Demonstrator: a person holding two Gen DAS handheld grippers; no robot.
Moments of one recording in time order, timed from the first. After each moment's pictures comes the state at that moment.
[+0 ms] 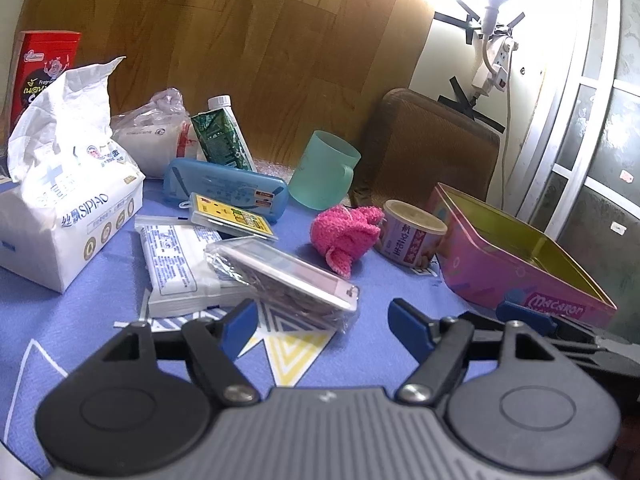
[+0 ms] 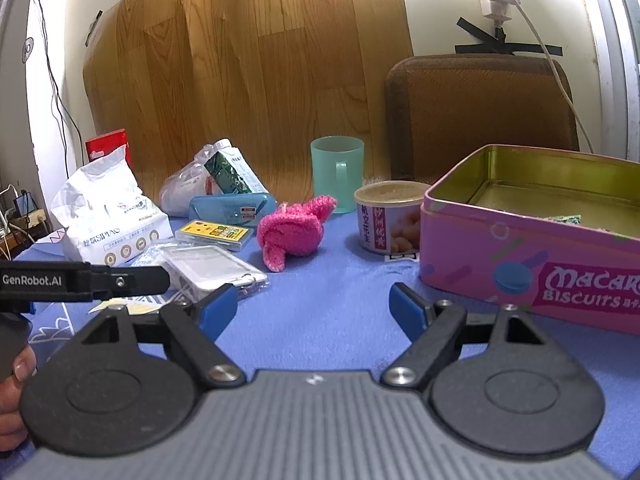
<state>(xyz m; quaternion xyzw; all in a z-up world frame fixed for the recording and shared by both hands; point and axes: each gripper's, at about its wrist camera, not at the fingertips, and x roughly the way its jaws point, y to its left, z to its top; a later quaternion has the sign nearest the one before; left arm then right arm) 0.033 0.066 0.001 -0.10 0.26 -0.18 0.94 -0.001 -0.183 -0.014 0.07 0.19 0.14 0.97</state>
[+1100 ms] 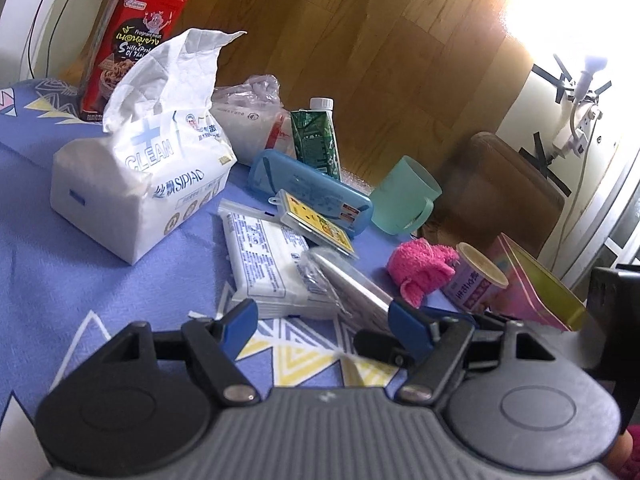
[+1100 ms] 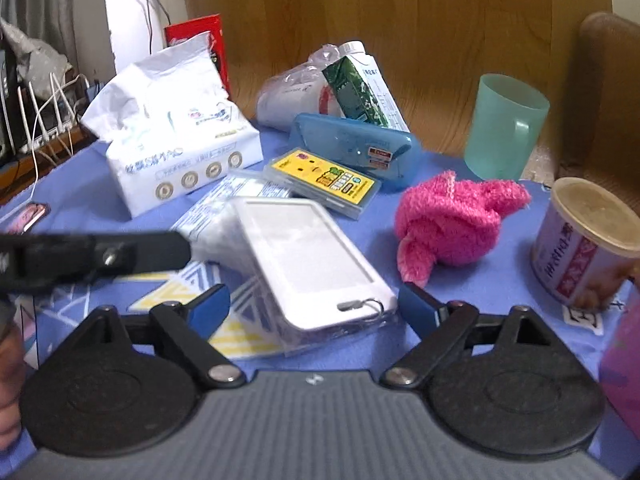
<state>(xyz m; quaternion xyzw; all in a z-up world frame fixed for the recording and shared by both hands) 0.048 0.110 -0.007 -0.21 0.27 -0.09 0.93 0.107 -0.100 -0.016 -0.03 0.31 0.32 0.90</state>
